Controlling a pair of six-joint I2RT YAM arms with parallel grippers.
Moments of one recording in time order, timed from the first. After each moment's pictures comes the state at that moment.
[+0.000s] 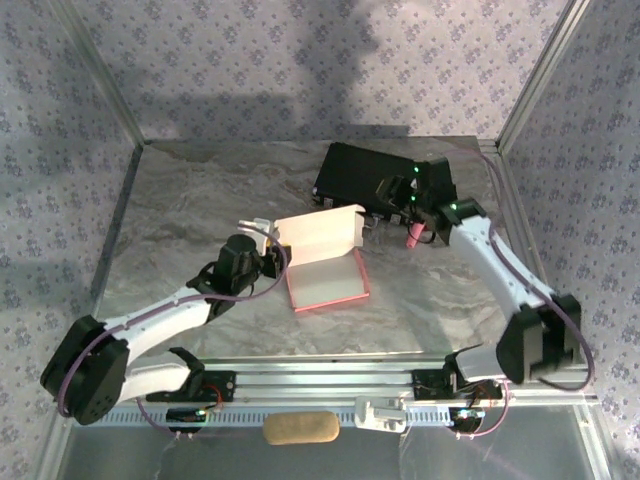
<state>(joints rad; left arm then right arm) -0.65 1.15 0.52 0.15 -0.11 -0.33 0.31 1.43 1.21 -0.51 -0.11 0.75</state>
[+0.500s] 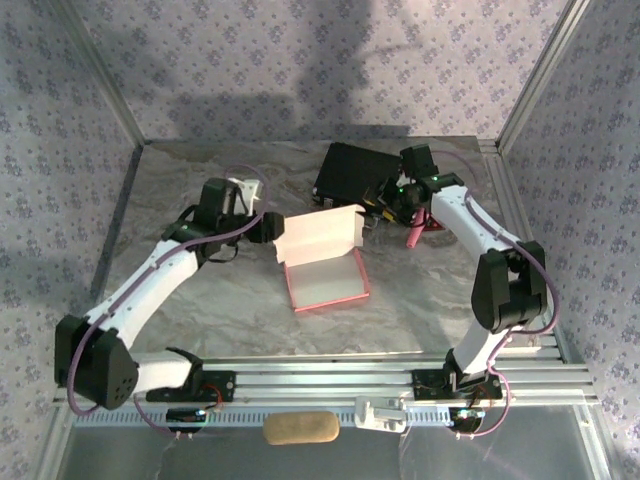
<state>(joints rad) -0.43 1.28 1.02 -0.50 0.26 -0.33 0.27 1.70 1.37 -0.66 -0.34 0.78</state>
